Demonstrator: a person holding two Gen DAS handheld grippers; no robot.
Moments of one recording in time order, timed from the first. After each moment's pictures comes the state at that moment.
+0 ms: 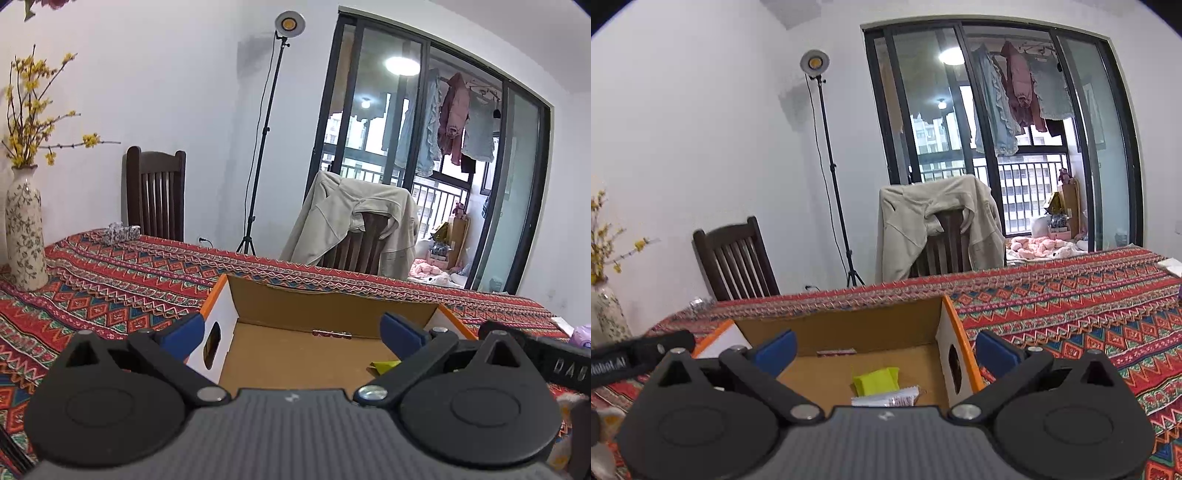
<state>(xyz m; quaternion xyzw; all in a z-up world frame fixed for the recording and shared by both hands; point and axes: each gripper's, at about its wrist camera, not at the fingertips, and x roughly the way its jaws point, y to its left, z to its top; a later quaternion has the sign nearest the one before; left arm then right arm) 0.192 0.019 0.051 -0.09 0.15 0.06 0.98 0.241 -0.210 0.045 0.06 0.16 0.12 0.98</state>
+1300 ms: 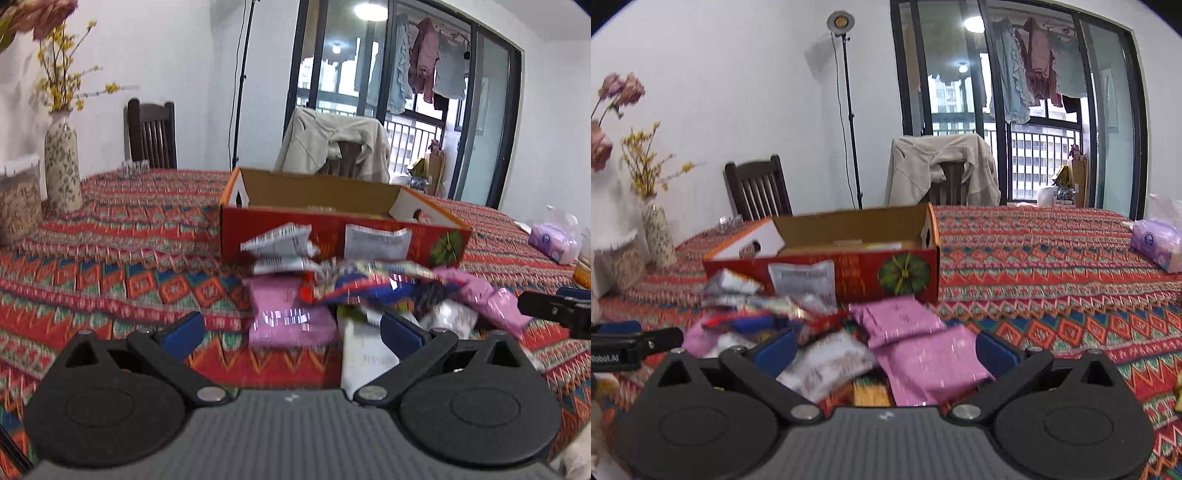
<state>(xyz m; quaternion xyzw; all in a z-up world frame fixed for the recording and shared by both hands) 0.037 0.025 -0.010 -0.06 0.24 0.01 0.97 0.077 -0.253 0.012 0.00 0.24 0.14 0.96</state>
